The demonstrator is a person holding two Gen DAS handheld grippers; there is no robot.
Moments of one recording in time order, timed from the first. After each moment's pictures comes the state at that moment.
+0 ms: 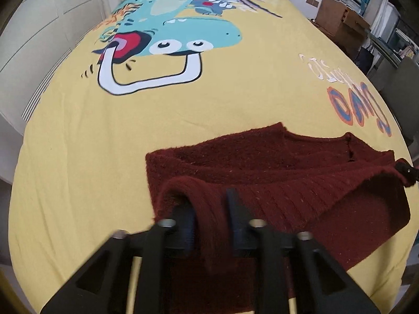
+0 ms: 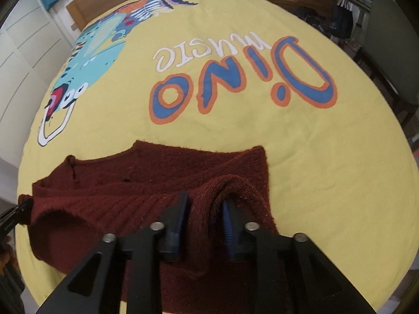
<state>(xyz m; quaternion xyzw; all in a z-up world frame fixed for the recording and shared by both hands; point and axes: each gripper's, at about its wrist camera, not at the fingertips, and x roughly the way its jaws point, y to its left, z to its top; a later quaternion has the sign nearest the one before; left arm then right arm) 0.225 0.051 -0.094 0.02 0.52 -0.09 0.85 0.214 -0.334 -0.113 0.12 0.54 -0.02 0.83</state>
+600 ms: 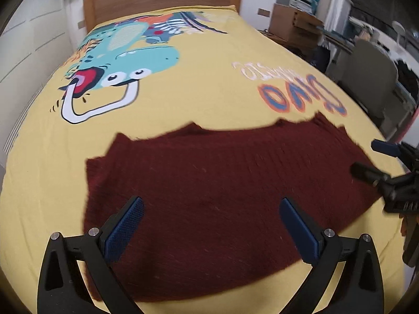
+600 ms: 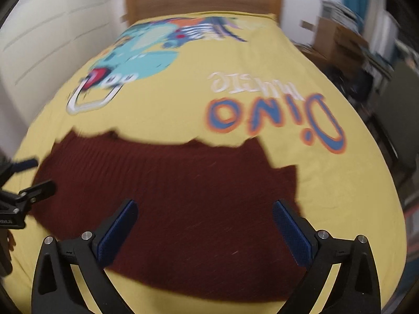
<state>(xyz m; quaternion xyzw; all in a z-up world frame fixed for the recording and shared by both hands) 0.153 -0.026 -0.092 0.05 0.45 -0.18 0.87 0.147 -0.234 -0.092 -0.02 0.46 0.06 0.89</state>
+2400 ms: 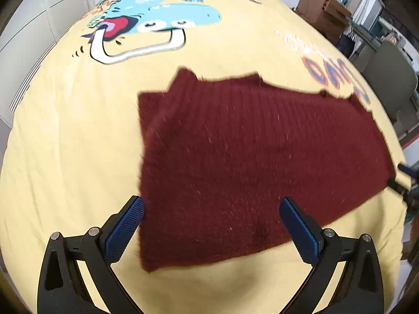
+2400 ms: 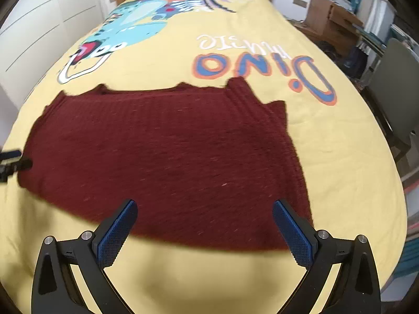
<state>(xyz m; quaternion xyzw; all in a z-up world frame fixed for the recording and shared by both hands) 0.169 0.065 -0.100 0.01 0.54 -0.14 0.83 0.106 -0.255 -0.111 0.00 0.52 0.04 0.85</state>
